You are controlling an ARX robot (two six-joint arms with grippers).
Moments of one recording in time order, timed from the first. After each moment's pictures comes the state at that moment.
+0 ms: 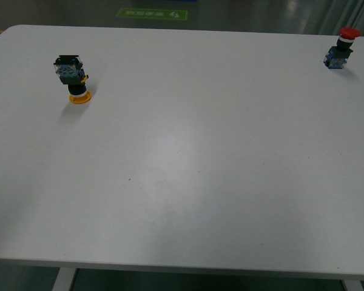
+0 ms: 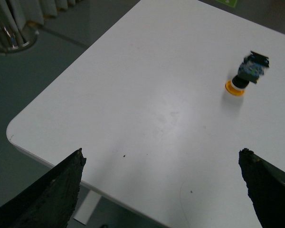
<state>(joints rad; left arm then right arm) 0.13 0.43 0.15 -0.10 -0.22 -0.26 0.00 0.00 0.01 0.00 0.00 0.00</state>
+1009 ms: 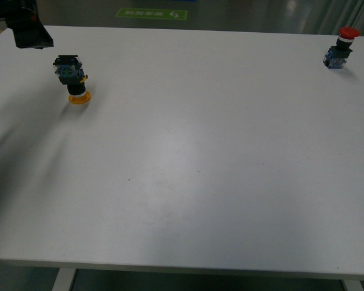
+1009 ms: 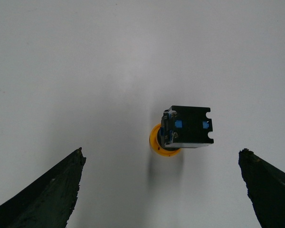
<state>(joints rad) 0.01 1.85 1.08 0.11 0.08 -0.10 0.00 0.00 0.01 0.00 0.00 0.00</state>
